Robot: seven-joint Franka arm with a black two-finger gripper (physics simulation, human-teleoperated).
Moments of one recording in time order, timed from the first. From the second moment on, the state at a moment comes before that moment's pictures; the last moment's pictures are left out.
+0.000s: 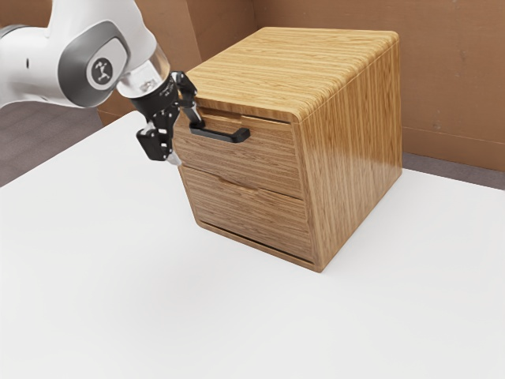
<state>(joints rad) 0.10 0.07 0.08 -1.47 0.05 1.88 -1.68</state>
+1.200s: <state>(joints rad) 0.07 0.04 0.04 -1.45 0.04 1.83 -1.69</state>
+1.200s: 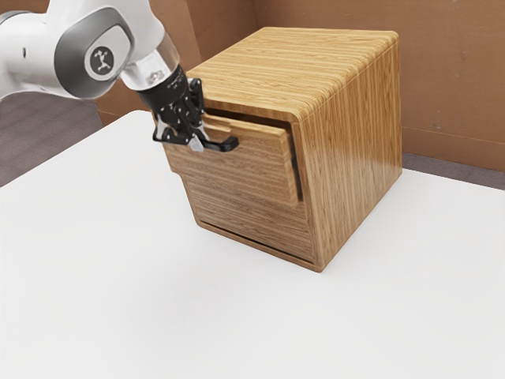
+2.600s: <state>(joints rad) 0.05 -0.57 0.02 -2.09 0.01 1.87 -1.81</state>
